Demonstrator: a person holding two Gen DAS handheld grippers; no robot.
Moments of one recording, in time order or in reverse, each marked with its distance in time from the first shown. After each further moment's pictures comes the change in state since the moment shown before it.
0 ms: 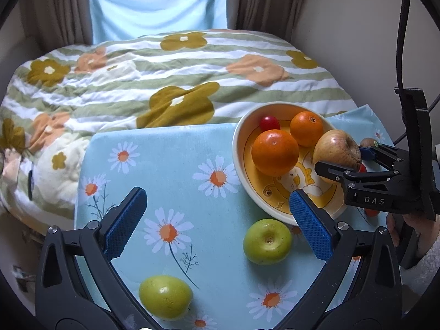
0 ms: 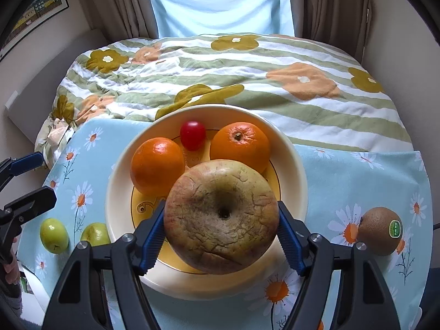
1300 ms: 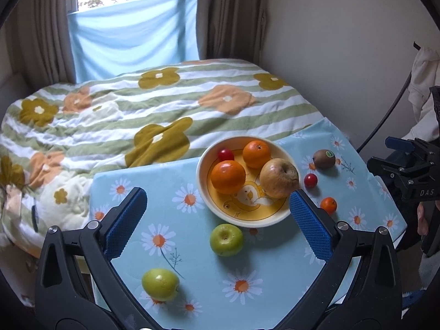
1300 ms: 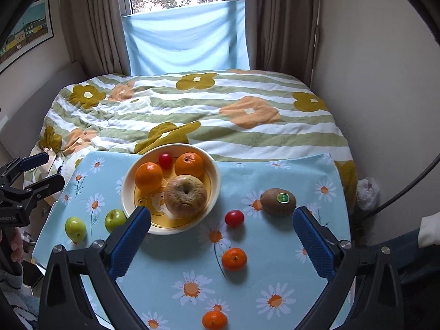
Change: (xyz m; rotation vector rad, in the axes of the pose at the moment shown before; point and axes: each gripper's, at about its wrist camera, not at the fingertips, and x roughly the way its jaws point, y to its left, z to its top) left arm -0.094 -0.039 0.013 0.131 -0.137 -0.086; right arm -0.168 -0.023 -0.033 0.087 -0.160 -0.182
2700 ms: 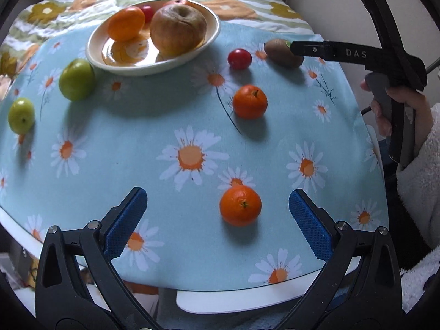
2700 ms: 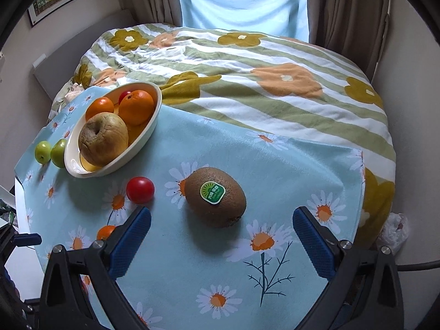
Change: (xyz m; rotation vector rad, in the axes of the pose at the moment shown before) left arm 0.091 -0.212 -0.126 -0.315 0.367 0.068; right arm 0.143 -0.135 -0.010 -0.304 0.178 0.298
